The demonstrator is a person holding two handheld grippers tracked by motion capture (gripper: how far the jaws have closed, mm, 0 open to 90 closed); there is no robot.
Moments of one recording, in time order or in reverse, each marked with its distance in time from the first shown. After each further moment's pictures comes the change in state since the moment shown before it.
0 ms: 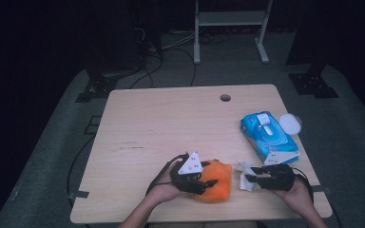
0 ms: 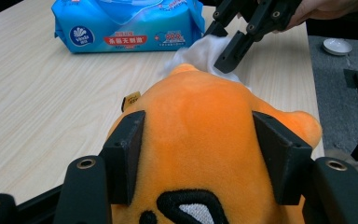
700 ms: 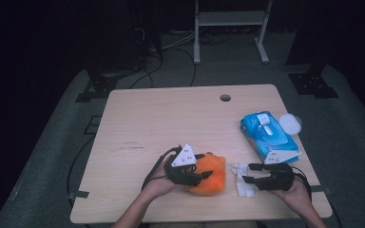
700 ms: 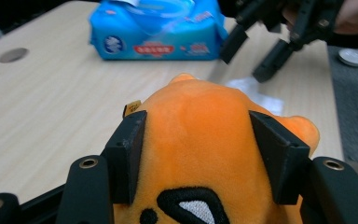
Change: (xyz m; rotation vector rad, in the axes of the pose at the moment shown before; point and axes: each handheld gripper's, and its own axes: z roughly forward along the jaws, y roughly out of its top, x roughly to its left) left arm 0.019 0.007 -0.017 -0.030 0.067 -0.026; right arm 0.004 0.007 -0.003 -0.059 0.034 0.003
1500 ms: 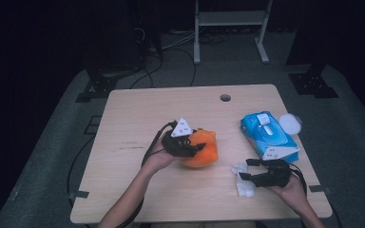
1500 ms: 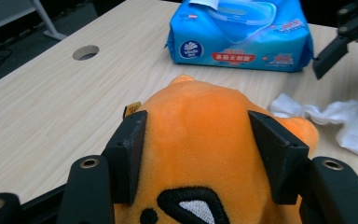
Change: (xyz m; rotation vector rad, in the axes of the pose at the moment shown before) left arm 0.067 0.018 0.015 0.045 0.126 -0.040; right arm -0.004 0.008 0.006 -0.046 0.019 0.008
